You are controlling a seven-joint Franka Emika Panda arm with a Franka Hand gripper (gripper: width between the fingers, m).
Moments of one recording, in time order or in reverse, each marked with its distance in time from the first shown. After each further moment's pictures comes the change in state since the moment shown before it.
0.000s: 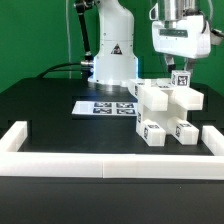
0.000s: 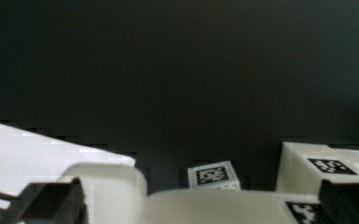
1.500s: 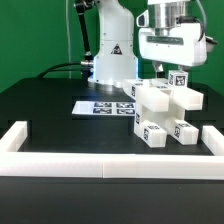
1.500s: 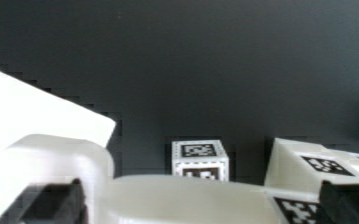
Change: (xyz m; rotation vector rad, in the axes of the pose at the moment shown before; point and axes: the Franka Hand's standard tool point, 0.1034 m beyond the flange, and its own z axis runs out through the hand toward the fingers) arm 0.031 -0.006 0.007 -0.004 -0.004 -0.201
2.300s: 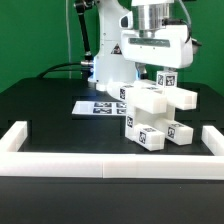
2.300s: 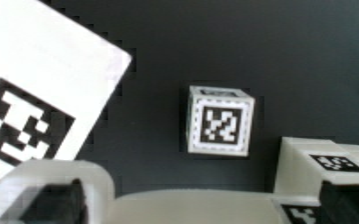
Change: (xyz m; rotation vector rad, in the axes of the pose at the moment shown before) arm 0.039 0.010 0.000 -0.011 0.003 -0.107
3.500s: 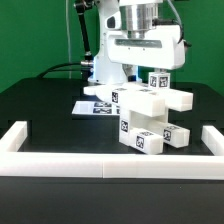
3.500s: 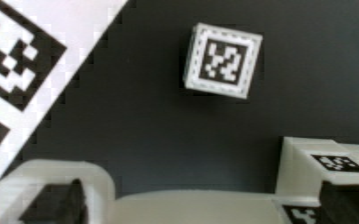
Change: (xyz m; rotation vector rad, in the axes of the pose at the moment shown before) arm 0.036 -0.005 -0.002 0.002 0.005 -0.122
